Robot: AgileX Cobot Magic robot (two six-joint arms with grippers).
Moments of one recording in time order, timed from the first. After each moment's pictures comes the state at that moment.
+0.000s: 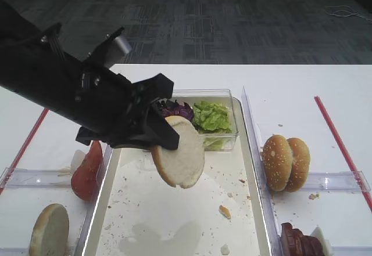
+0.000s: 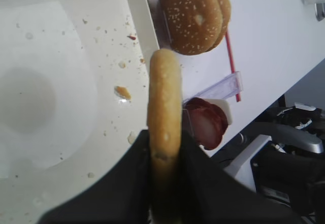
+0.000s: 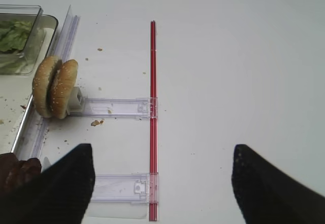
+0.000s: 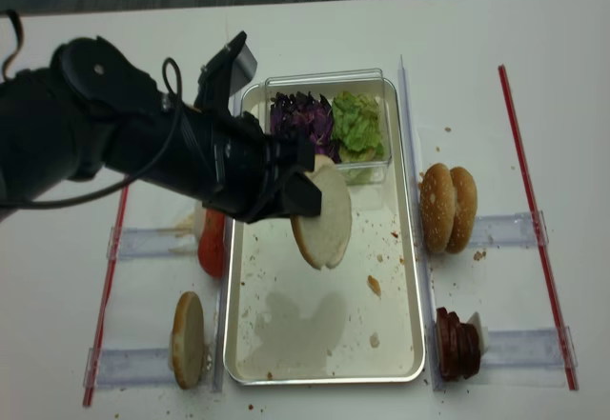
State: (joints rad) left arm -0.44 1.51 -0.94 -0.98 0.83 0.35; right arm -0.14 -0.02 -0.49 0.08 1.12 -0.15
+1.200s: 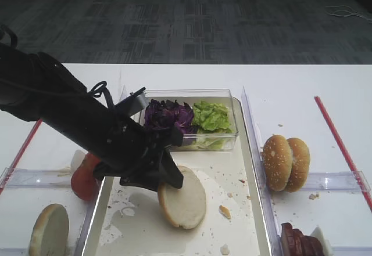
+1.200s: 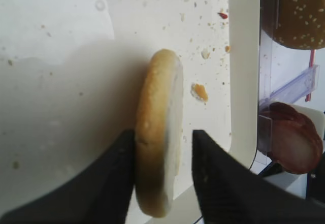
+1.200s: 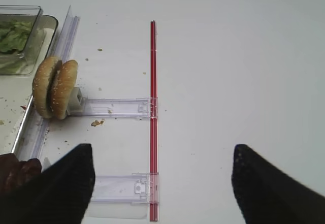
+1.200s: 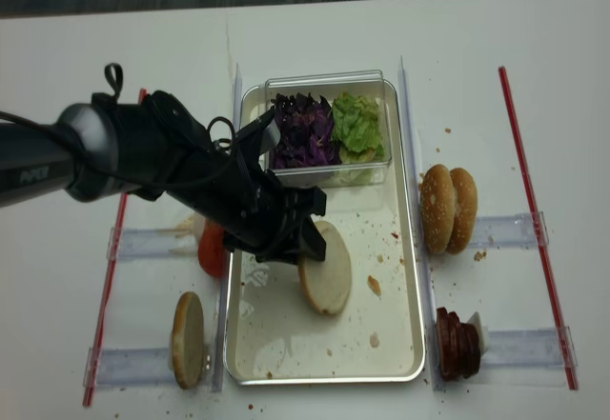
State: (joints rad) left arm -0.44 1.80 -0.94 -1.05 0.79 0.48; right arm -0.14 -0.02 -0.49 0.08 1.12 -0.15
